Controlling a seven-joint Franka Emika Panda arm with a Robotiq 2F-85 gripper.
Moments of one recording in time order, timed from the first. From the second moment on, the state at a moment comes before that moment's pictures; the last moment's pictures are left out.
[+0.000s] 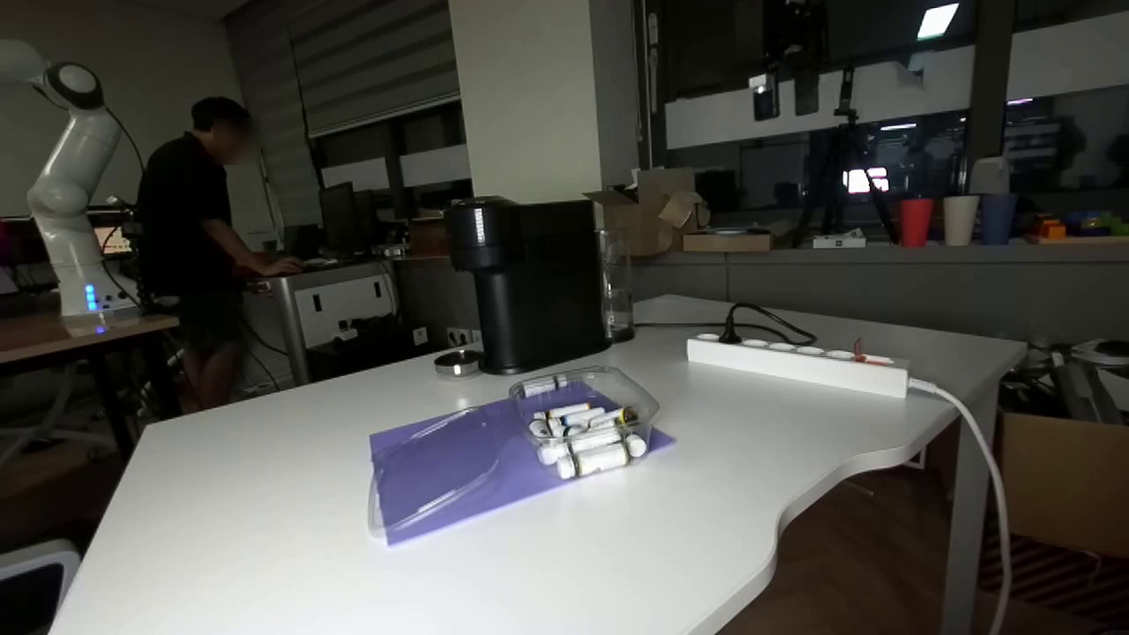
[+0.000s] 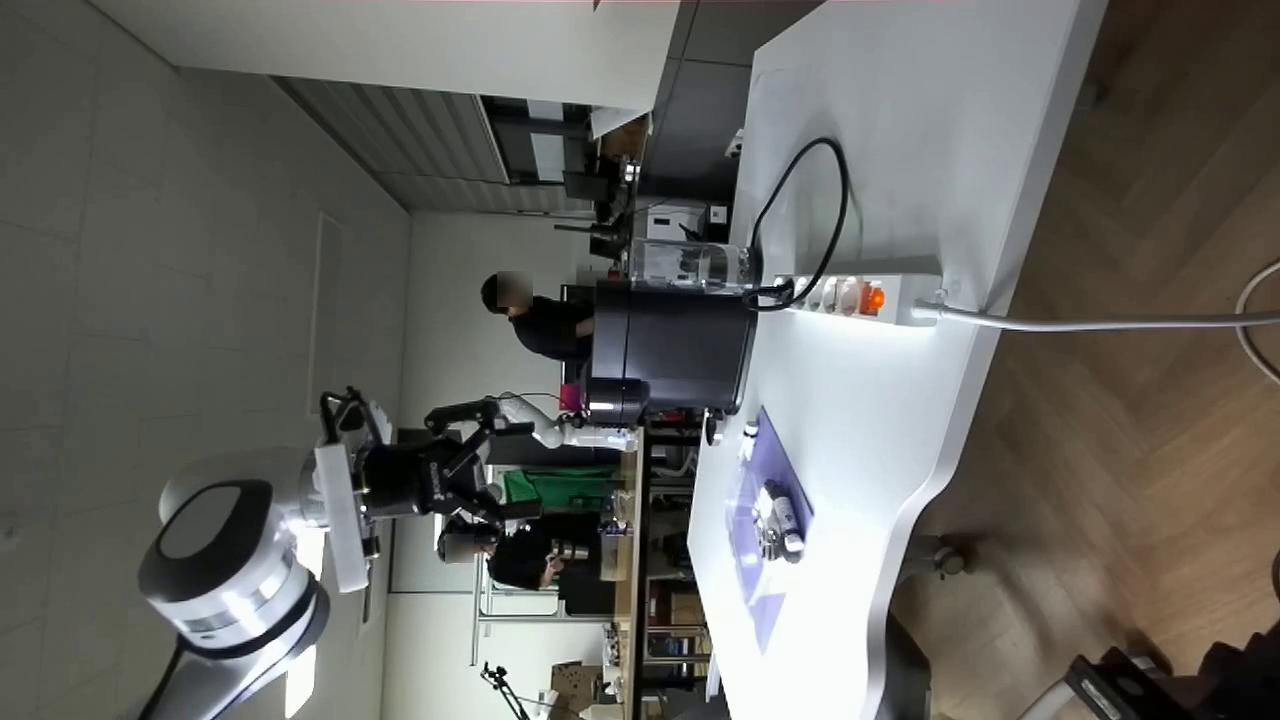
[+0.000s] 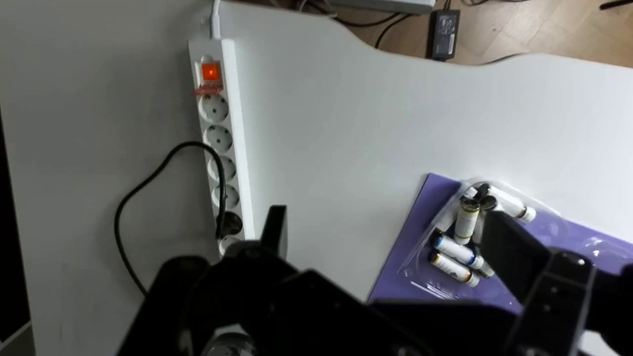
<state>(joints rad) -0.07 -0.18 -0.15 -2.23 -0.14 2.11 -0.44</state>
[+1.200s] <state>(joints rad) -0.08 0.36 -0.06 -1.78 -0.14 2.13 -0.82</state>
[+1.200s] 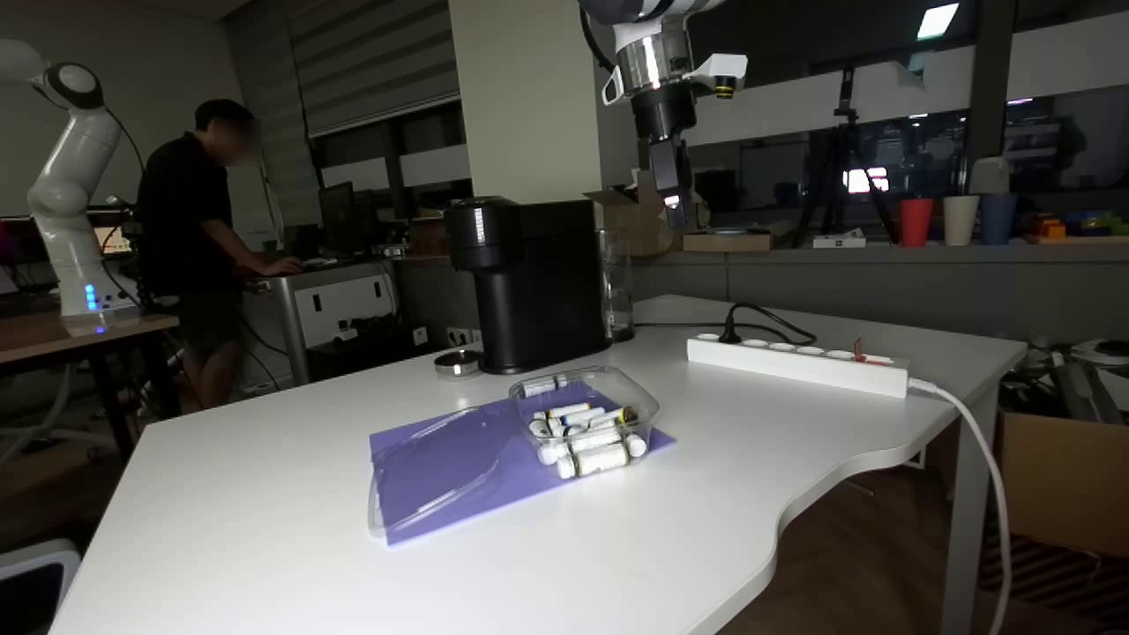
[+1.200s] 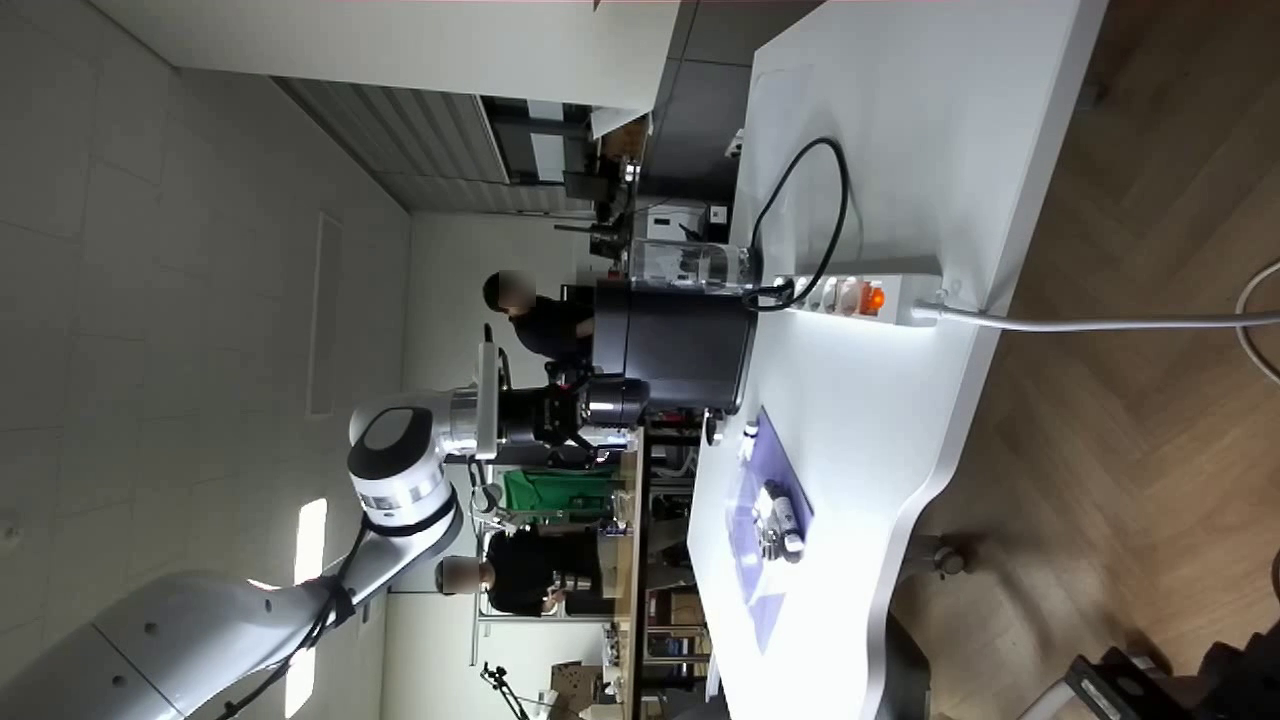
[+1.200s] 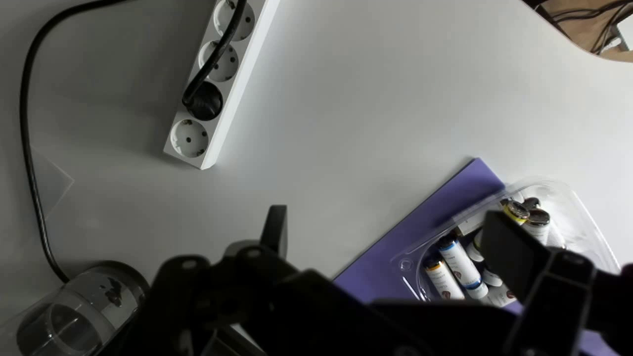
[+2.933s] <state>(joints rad) -0.01 0.84 0.13 -1.40 -0.16 2.34 -1.30</state>
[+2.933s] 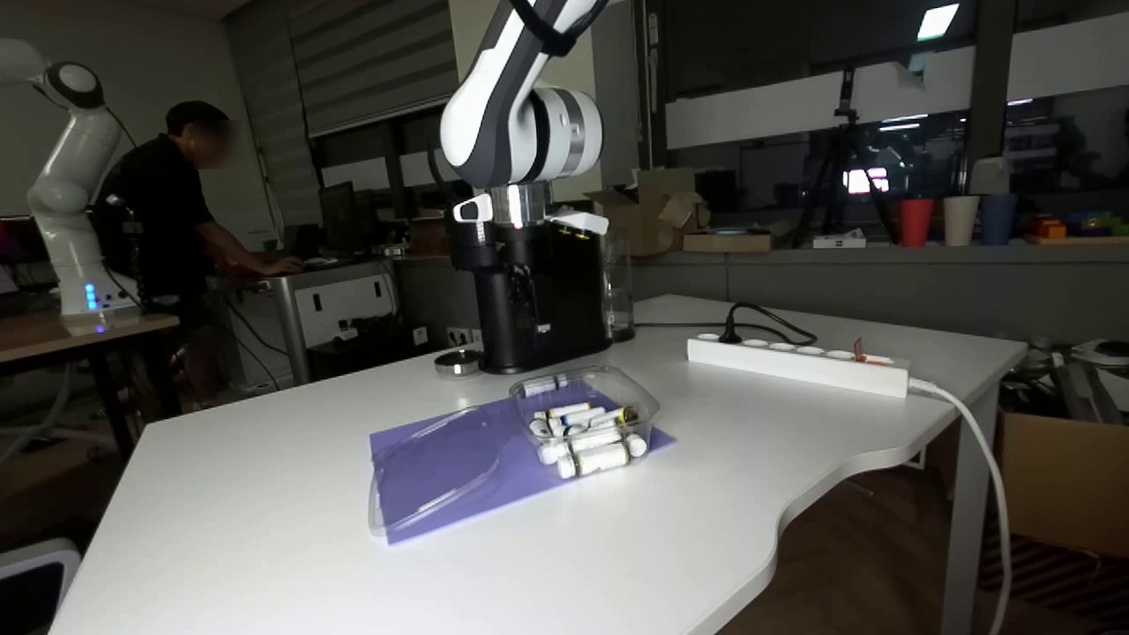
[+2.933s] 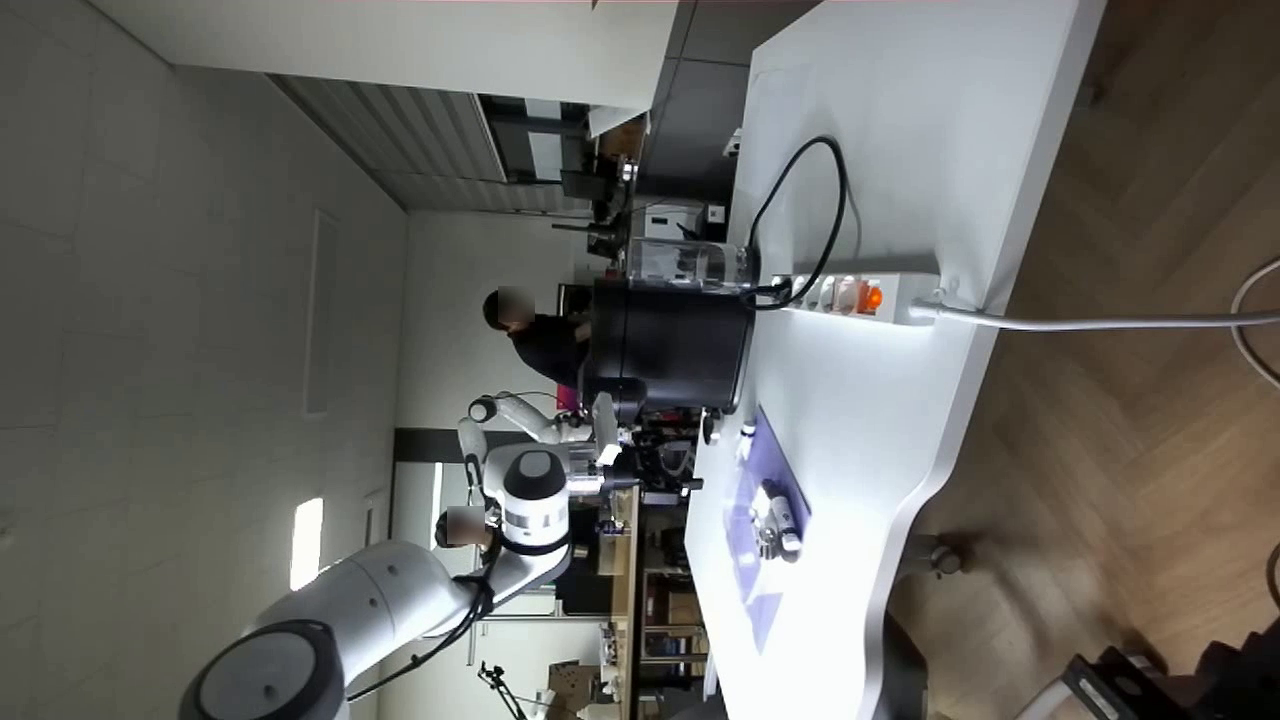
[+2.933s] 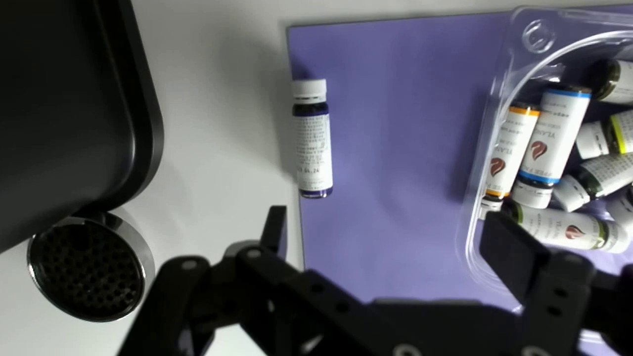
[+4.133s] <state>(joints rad) 0.02 1.14 0.11 -1.10 -0.20 2.34 -1.35</state>
